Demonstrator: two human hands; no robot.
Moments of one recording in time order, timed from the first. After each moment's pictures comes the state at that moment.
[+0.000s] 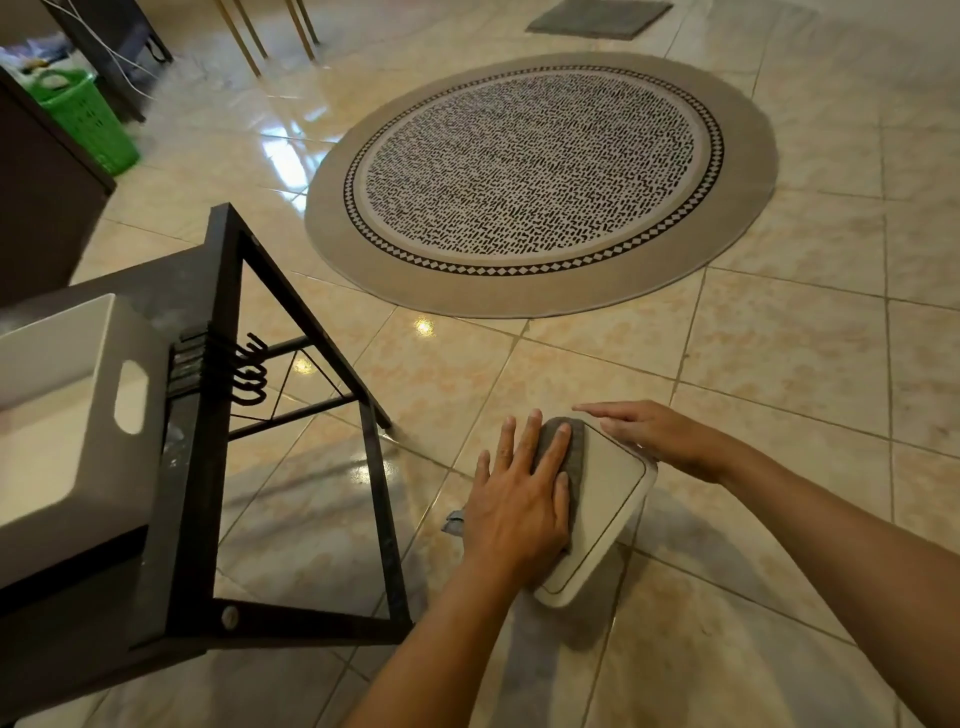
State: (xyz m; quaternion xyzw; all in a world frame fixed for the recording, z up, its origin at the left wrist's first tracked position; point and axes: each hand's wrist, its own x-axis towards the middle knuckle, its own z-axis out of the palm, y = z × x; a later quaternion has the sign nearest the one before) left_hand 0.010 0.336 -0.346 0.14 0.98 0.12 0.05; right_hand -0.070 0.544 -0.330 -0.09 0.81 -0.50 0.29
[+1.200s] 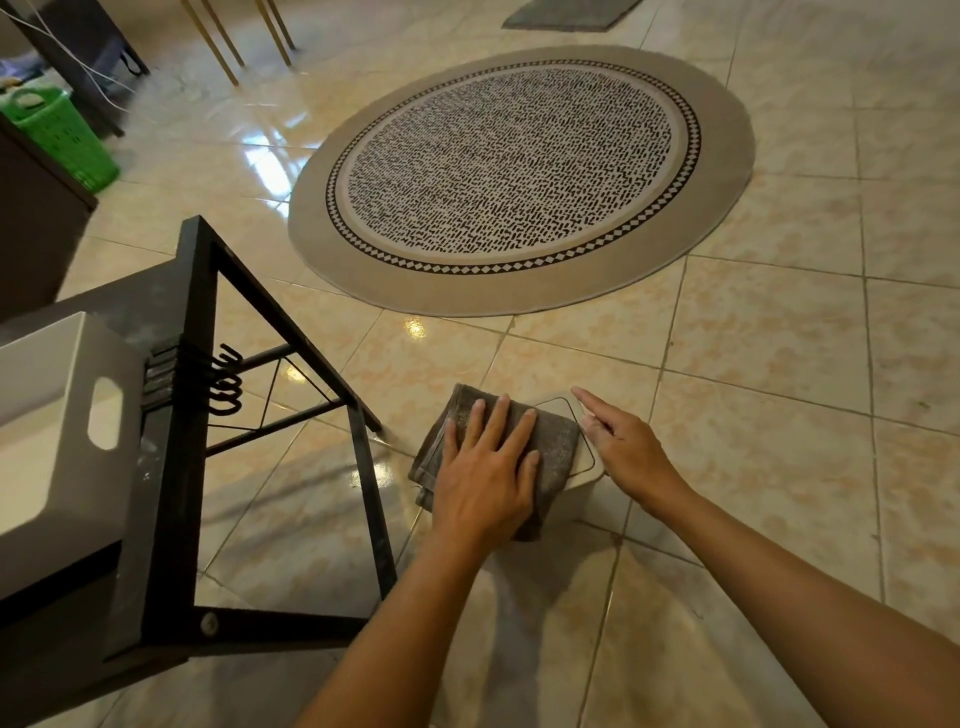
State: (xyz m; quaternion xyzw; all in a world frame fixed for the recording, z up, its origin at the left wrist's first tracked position) left_hand -0.010 0.319 -0.342 0.14 0.99 0.07 0.04; right_hand -0.030 0.511 -0.355 0.02 0.82 -0.56 0.07
